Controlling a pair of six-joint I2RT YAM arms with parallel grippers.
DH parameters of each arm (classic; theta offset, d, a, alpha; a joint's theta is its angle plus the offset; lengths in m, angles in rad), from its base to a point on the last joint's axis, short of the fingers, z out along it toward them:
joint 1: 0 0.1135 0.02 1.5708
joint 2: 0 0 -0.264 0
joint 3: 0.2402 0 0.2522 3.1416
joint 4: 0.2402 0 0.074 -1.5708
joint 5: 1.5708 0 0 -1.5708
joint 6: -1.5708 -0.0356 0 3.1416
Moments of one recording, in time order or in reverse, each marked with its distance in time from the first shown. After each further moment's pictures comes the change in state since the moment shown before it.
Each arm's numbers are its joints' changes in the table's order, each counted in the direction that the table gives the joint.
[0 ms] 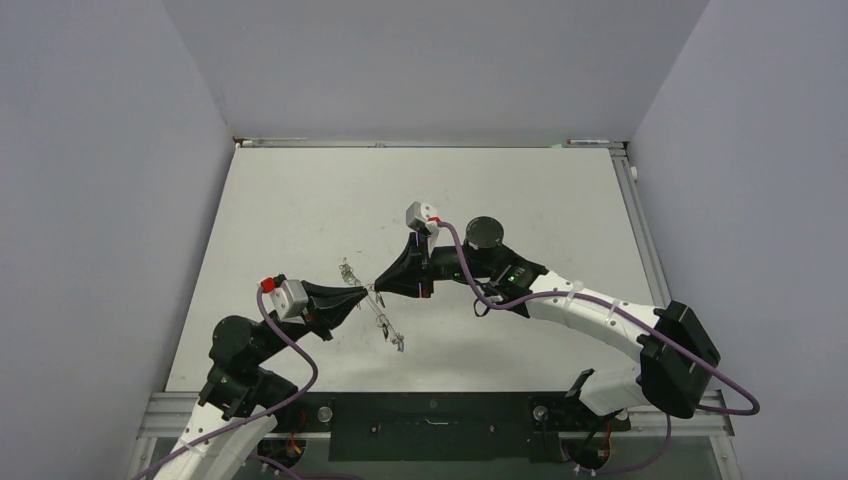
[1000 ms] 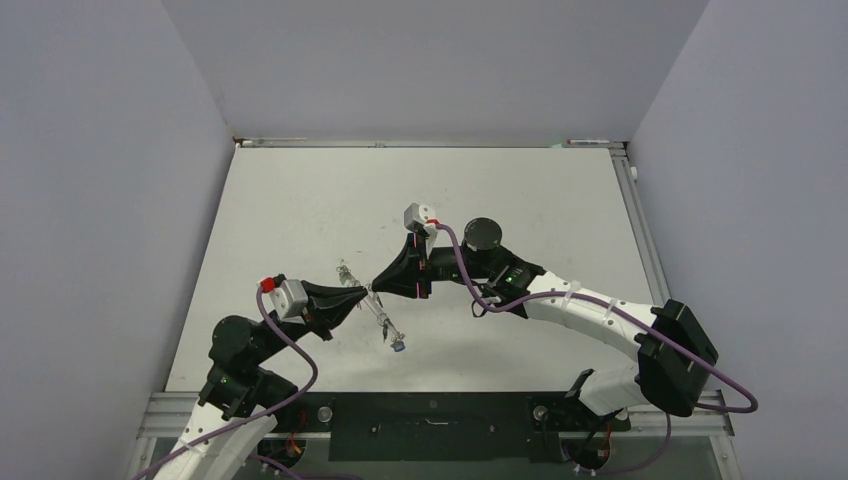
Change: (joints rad) left arm 0.000 -0.001 0.002 0.000 0.000 0.000; right arm 0.011 -0.008 0.000 -0.023 0.004 0.009
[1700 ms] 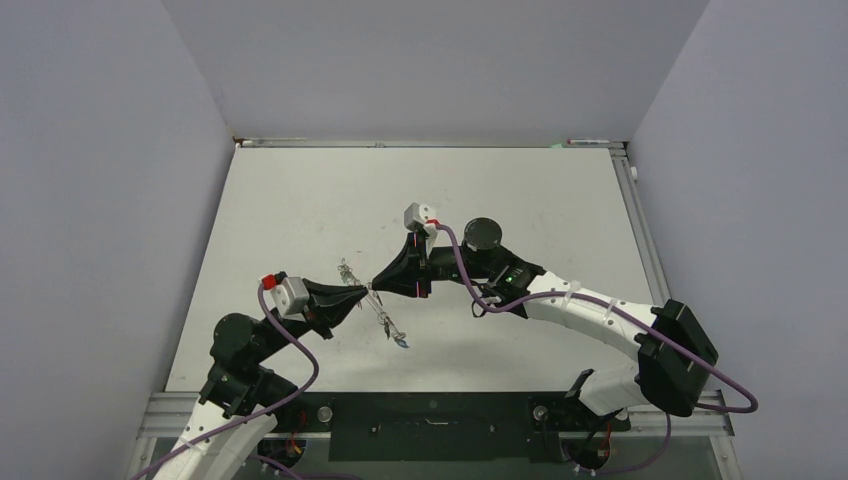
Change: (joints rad) left arm 0.006 -0.018 0.002 -0.001 0.000 0.009; right arm 0.000 0.000 0.000 0.001 0.010 0.014
